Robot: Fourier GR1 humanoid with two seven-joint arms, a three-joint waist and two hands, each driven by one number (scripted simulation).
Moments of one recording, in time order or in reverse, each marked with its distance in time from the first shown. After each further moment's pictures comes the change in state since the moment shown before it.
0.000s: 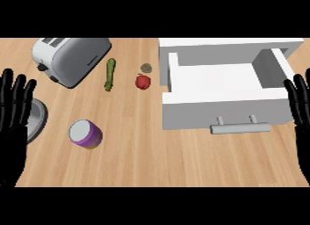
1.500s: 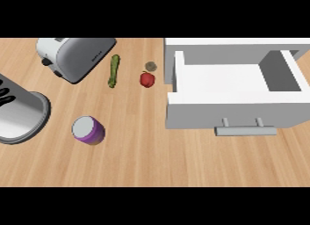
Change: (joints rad) left arm -0.142 0.681 0.182 0.650 0.910 -1.035 0.102; right arm 0.327 -0.016 -0.259 -0.027 -0.225 0.107 0.082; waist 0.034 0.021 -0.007
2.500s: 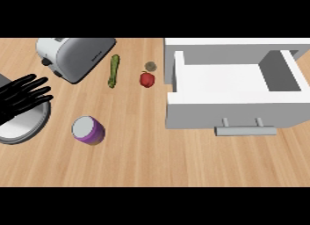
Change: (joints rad) left arm -0.107 -0.070 -0.161 0.080 0.204 0.142 0.274; right arm 0.103 0.007 -0.168 -0.004 -0.132 0.176 -0.038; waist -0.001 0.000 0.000
